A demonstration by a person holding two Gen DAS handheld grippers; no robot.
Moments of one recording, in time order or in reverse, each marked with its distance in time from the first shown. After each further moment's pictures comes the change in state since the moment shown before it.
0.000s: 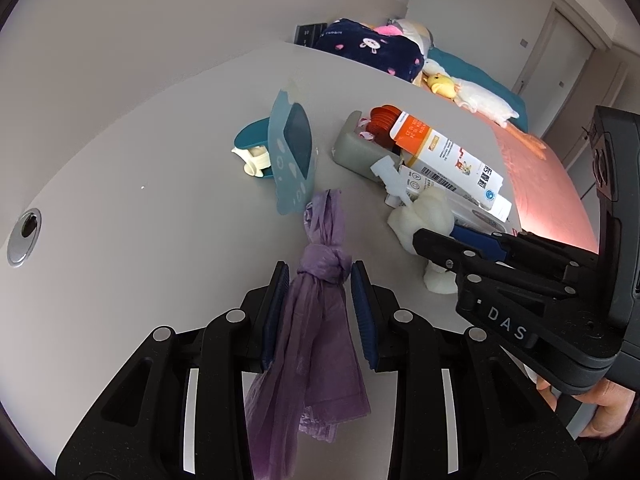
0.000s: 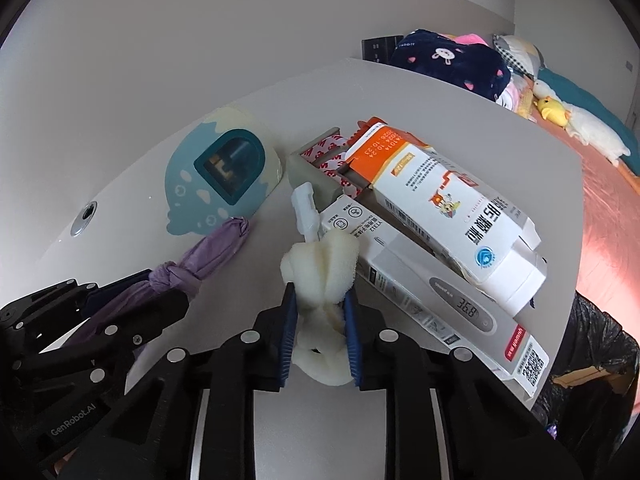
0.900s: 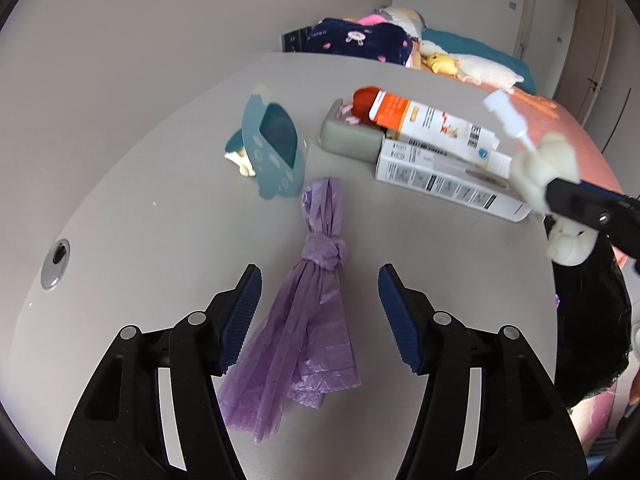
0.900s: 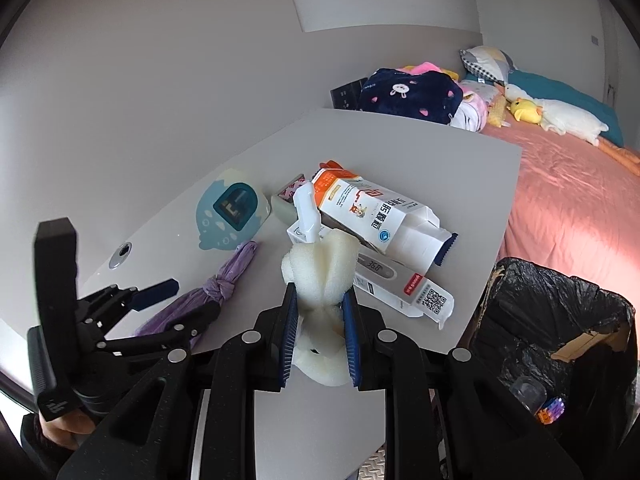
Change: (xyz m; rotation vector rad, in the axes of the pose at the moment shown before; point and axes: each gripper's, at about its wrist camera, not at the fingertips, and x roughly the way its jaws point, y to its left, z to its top) left arm -0.004 -0.029 -0.016 0.155 0.005 0.133; right arm -0.092 -0.040 -0.032 0.112 -0.159 0.042
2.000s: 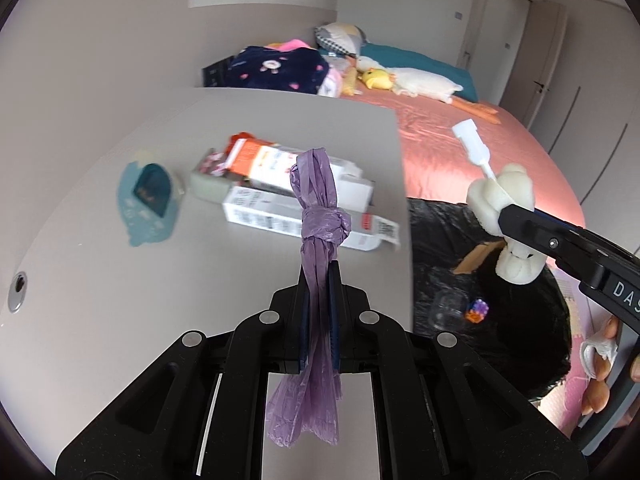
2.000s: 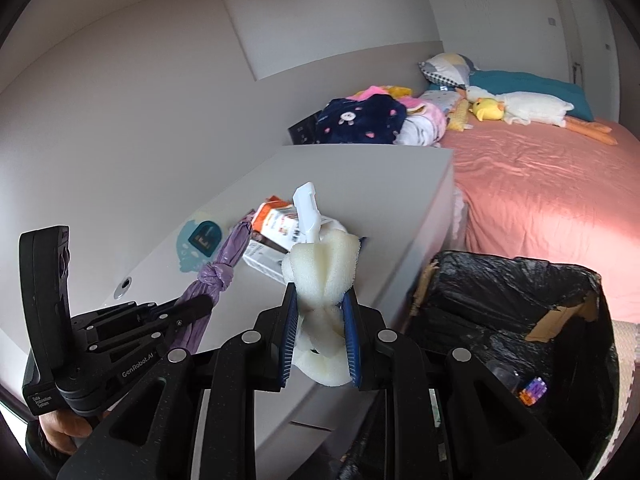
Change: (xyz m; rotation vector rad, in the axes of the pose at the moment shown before) left arm -0.043 -0.101 0.023 0.070 -0.075 -0.197; right arm -0.083 -0.075 -0.023 0.133 -0.119 -0.035
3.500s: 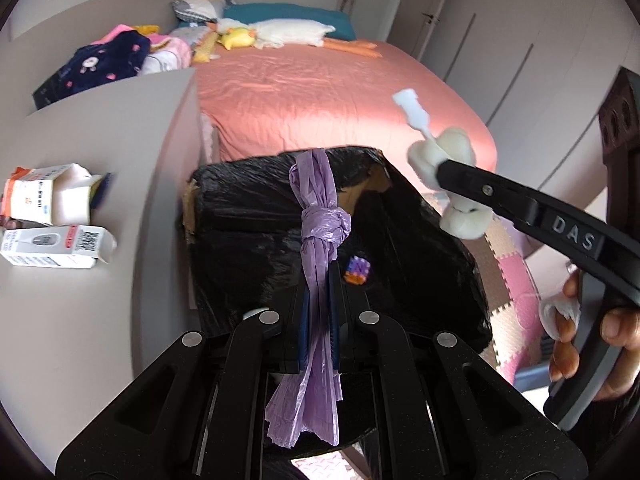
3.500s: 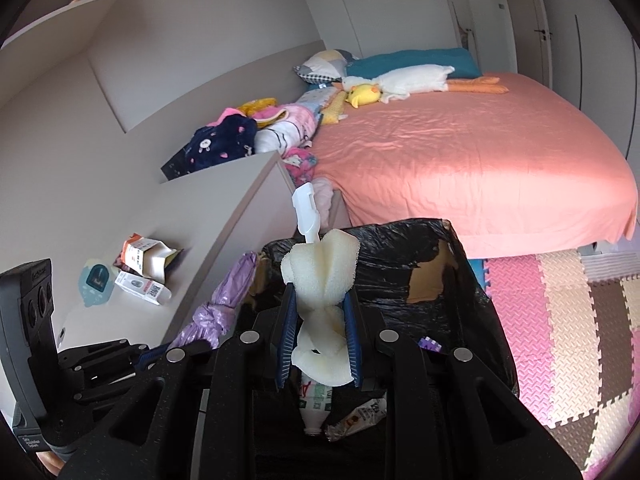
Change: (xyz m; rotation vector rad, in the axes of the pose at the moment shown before) left arm 0.061 -0.171 -0.003 0.254 0.168 -0.346; right arm -0.060 -0.153 -0.033 0.257 -0.010 -0.269
